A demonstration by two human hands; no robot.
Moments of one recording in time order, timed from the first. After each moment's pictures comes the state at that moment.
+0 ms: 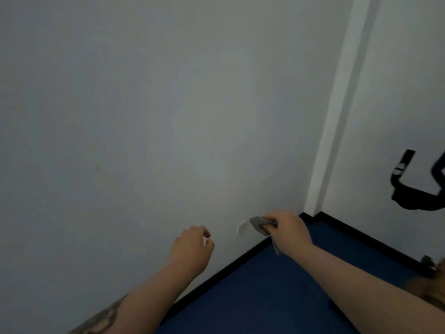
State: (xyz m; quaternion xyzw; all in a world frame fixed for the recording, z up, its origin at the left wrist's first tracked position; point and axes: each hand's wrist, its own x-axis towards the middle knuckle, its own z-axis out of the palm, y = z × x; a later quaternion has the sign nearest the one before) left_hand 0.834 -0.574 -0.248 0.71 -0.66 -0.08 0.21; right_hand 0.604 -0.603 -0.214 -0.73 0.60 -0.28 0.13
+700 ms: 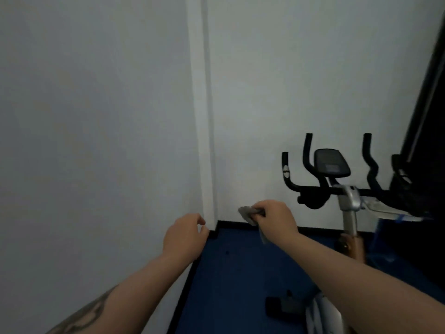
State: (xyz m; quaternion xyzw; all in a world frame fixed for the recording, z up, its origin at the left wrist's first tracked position) left_hand 0.669 -0.942 -0.200 0.40 -0.87 -0.14 0.25; right_hand 0.486 -0.814 -0.177 -0.47 0.81 -0.36 -0.01
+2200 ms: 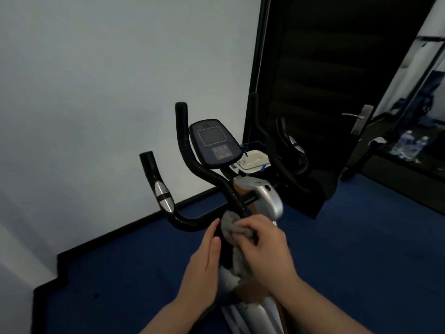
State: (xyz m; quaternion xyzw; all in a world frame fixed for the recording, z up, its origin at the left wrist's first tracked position) left_hand 0.201 -1.018 -0.325 -0.02 -0.76 -0.65 0.06; right_hand 0.181 -0.878 -0.263 -0.15 0.88 -0.44 -0.11
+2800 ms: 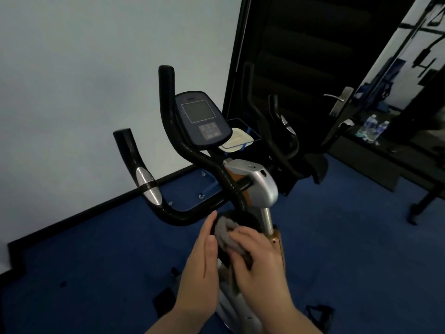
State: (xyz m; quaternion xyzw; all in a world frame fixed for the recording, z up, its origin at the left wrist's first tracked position) left_hand 0.198 -1.017 -0.338 -0.02 -0.69 -0.73 0.02; right_hand 0.207 -0.900 -0.287 -0.11 0.92 -0.37 -0.12
